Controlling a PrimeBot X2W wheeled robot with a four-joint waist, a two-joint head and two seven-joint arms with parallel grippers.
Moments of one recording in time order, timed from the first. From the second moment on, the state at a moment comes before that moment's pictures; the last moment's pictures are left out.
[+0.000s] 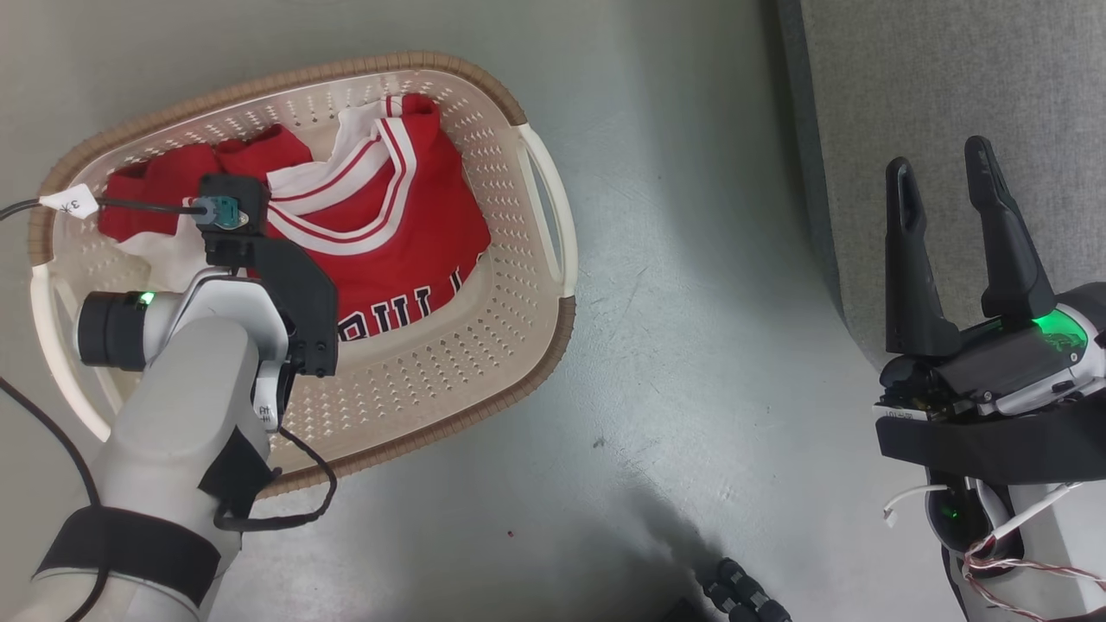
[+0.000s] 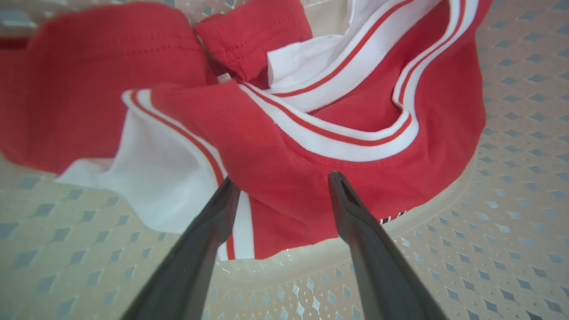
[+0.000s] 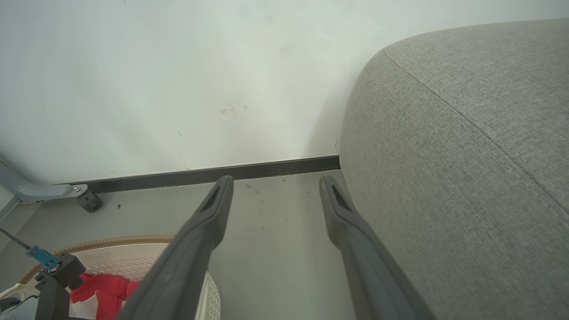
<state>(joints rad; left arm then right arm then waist) -1.02 0.15 -0.49 1.07 -0.48 0.12 0.27 -0.44 -0.18 0.18 -0.12 0.39 0.11 -0.26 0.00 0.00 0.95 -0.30</state>
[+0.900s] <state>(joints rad) -1.06 0.12 -0.50 1.11 -0.49 0.01 0.18 -0.44 -0.17 0.17 -0.10 0.37 0.12 -0.26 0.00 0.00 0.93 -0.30</state>
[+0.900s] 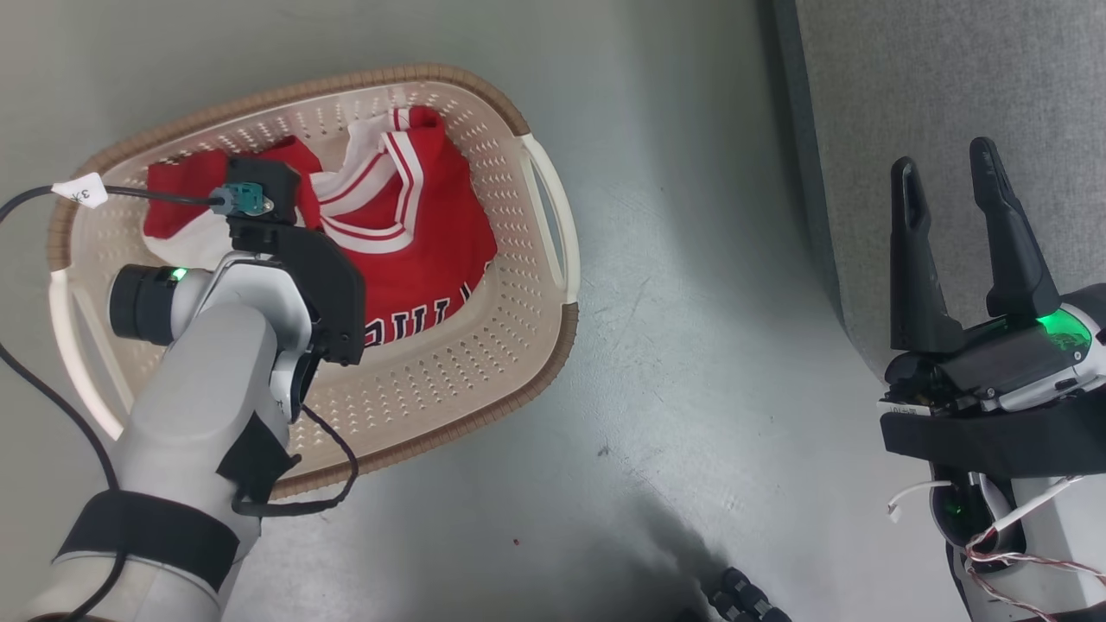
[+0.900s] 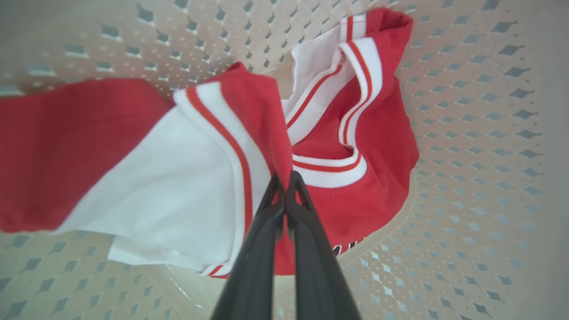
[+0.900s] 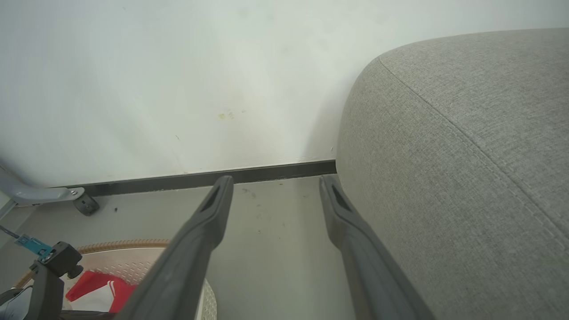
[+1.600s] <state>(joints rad) -0.94 0.09 -0.55 1.05 -0.50 -0.12 -0.07 -0.46 -0.21 0.12 0.01 0.37 0.12 -0.26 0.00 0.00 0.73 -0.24</state>
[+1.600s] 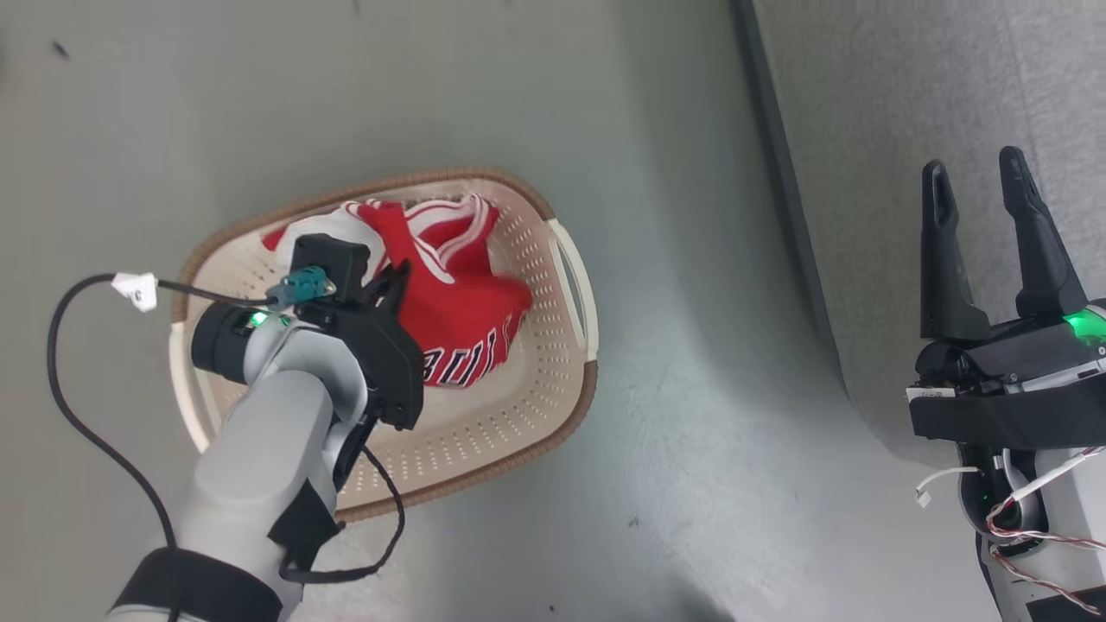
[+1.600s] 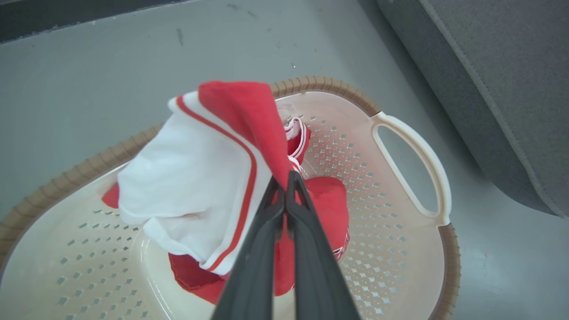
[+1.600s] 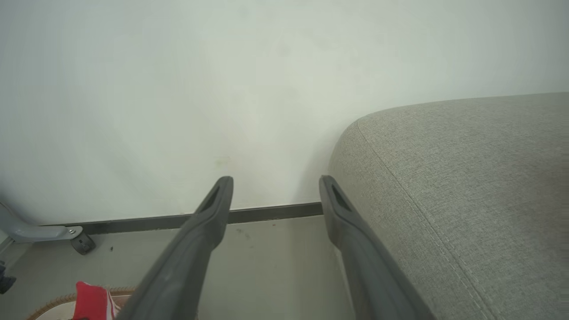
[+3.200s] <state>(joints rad) -0.66 0.13 -0.67 0.38 -0.57 -0.13 -0.22 -0.31 -0.35 0.50 0.17 0.46 0.12 -0.22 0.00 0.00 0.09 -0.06</state>
